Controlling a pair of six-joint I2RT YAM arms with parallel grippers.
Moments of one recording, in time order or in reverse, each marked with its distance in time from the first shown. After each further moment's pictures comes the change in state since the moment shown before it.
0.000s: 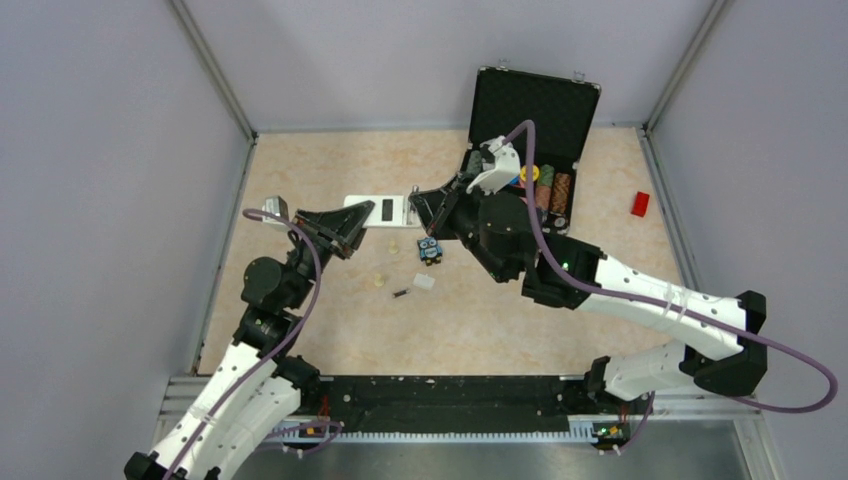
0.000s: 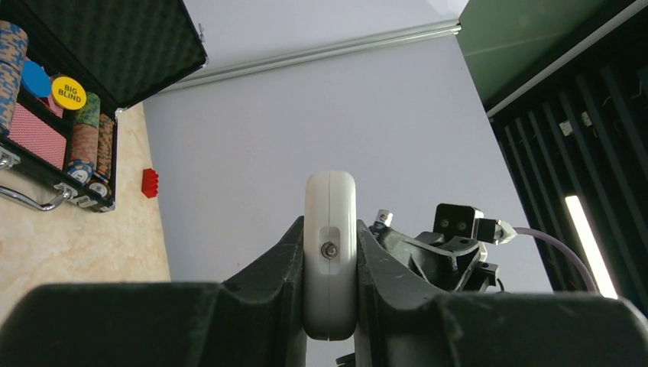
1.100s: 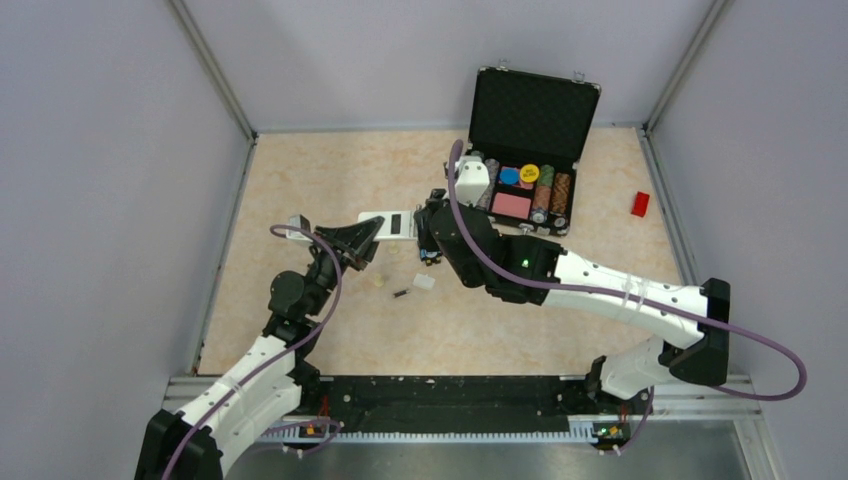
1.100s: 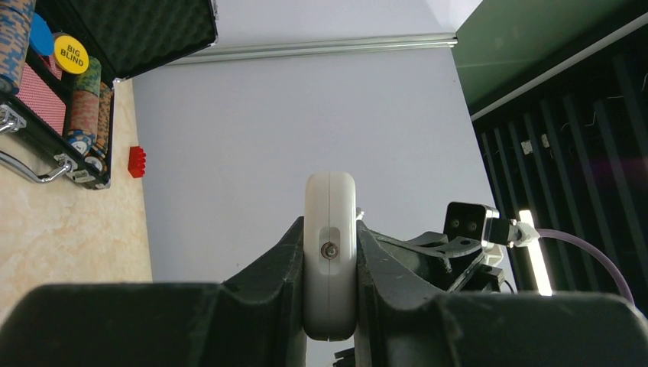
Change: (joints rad) left arm 0.000 0.143 -0.290 0.451 0.000 -0.164; right arm 0.003 0.147 0.033 -0.191 0.143 -0.068
